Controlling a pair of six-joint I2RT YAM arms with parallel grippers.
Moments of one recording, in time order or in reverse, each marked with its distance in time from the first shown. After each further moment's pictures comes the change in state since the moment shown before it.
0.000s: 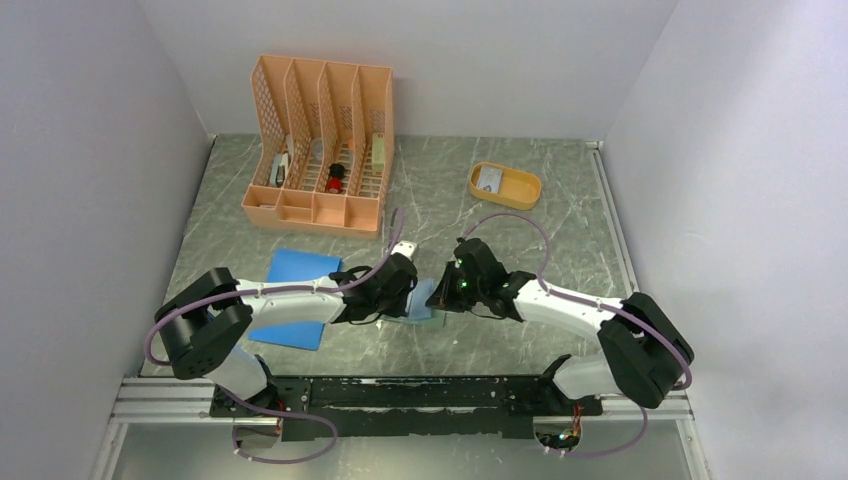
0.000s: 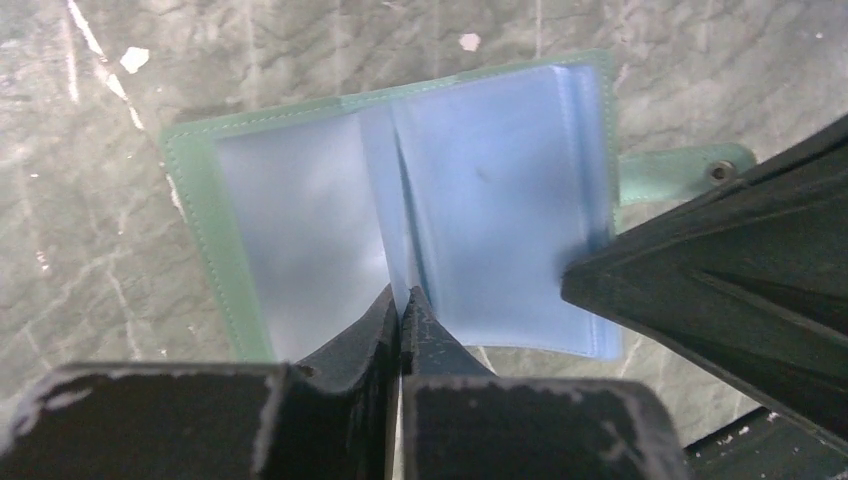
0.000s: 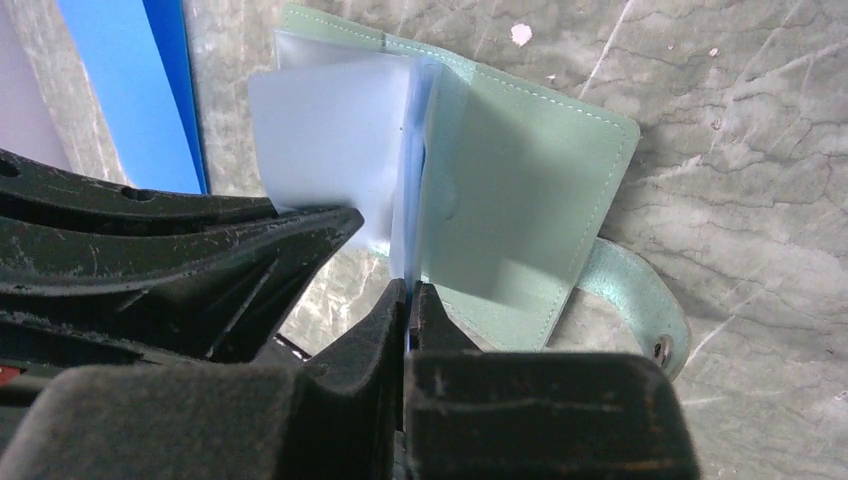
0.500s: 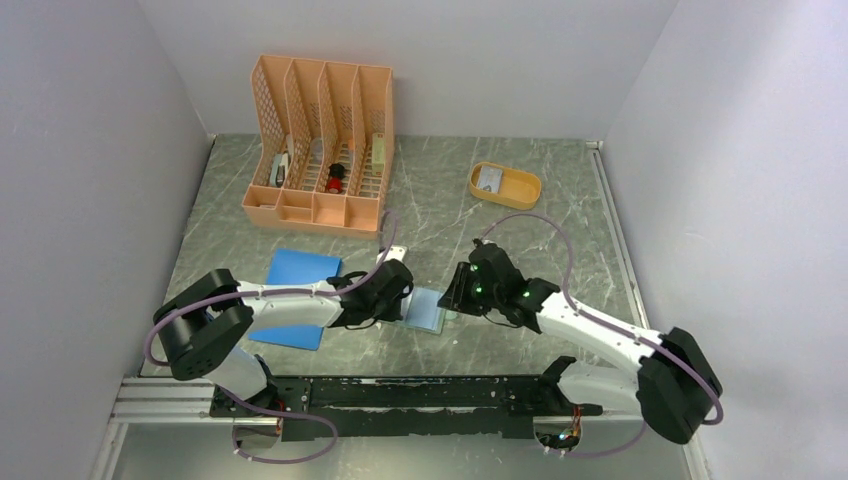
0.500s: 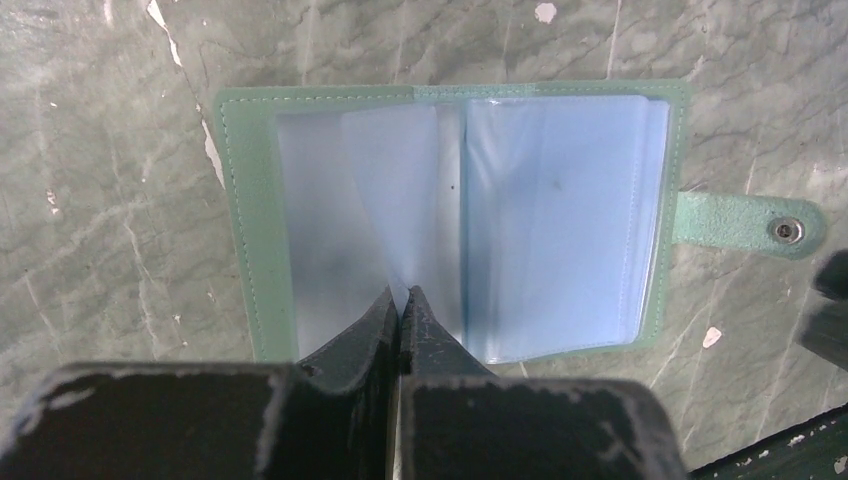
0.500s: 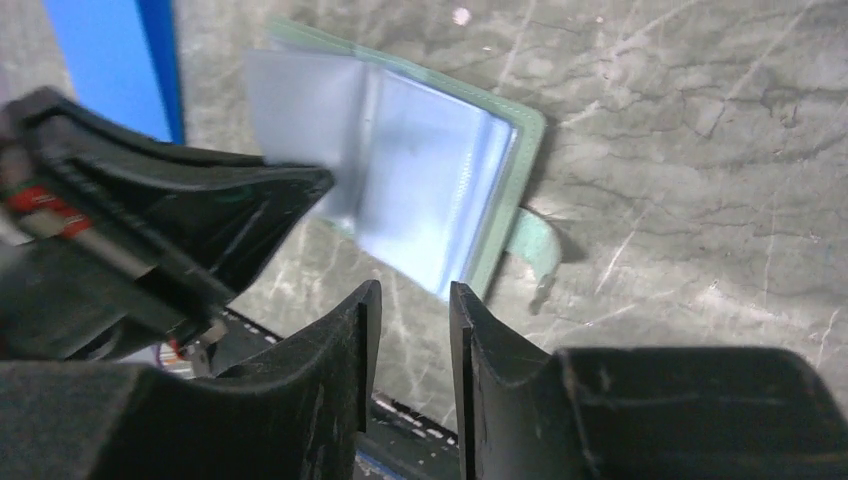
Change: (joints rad) left arm 0.001 -0.006 -0.052 -0.002 -0.051 -0.097; right arm 0.002 -0.190 -0.039 -0.159 0.105 -0.034
